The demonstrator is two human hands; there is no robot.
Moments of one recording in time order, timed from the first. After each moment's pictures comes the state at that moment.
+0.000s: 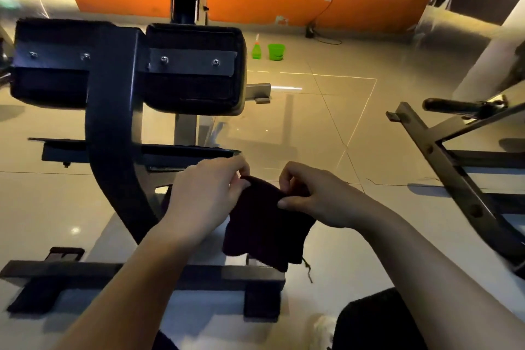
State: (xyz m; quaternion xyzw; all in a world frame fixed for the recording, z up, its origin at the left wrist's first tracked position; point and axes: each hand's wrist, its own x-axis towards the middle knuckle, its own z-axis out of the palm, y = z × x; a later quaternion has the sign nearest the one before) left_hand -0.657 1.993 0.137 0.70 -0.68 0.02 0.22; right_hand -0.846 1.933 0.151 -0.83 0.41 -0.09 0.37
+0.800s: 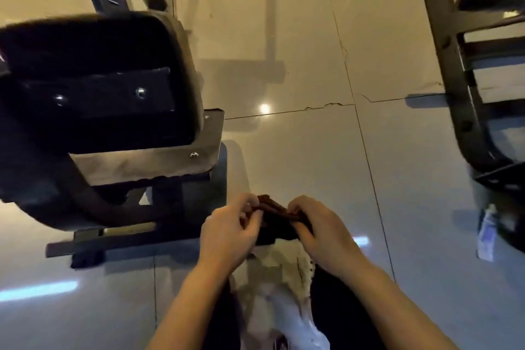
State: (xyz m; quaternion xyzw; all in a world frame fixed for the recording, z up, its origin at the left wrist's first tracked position) left_hand -0.686 1.902 0.137 0.76 -0.51 -0.38 0.15; right_hand -0.865 1.874 0.141 -0.69 0.55 -0.05 0.46
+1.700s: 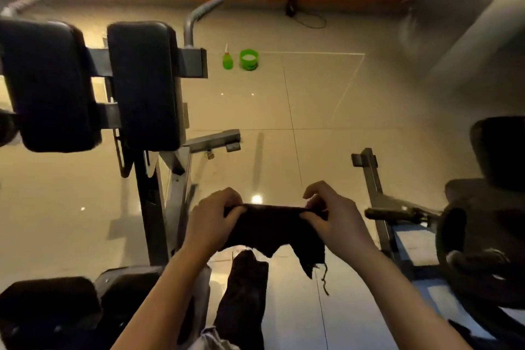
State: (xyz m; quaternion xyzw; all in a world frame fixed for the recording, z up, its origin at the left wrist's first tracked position) left_hand -0.674 1.555 0.531 0.73 -0.58 -0.28 0.22; right_hand -0.901 1.519 0.577 -0.73 0.56 -0.15 0.36
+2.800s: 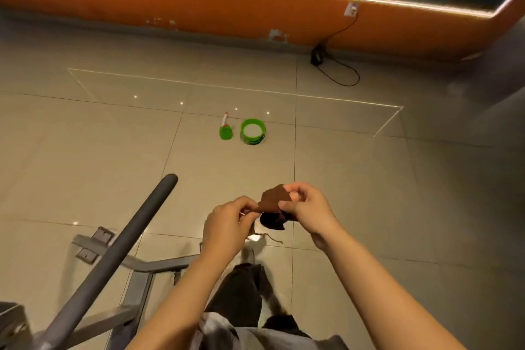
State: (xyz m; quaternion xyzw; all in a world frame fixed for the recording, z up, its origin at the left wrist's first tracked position) left_hand -0.611 0.795 0.556 0.78 -0.47 -0.33 0.26; right_hand -0.756 0.714 0.574 -0.48 0.59 -0.16 0.63
